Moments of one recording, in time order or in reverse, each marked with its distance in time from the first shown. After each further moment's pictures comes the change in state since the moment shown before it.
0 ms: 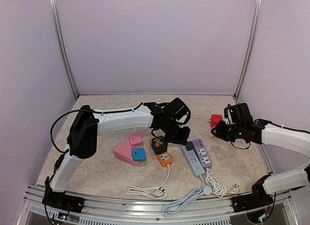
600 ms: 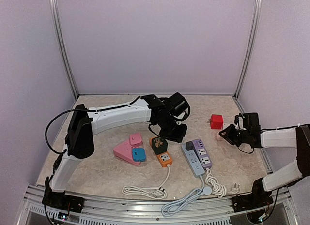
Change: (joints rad) left arm -0.006 -0.013 0.116 -0.232 -0.081 0.061; right arm -0.357 0.122 -0.202 0.373 -0.302 0.005
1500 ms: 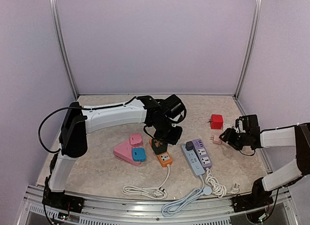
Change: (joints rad) left arm 0.000 -0.088 -0.137 0.006 -0.034 -0.004; right arm -0.013 0.050 -0.009 -0.045 0.057 -0.080
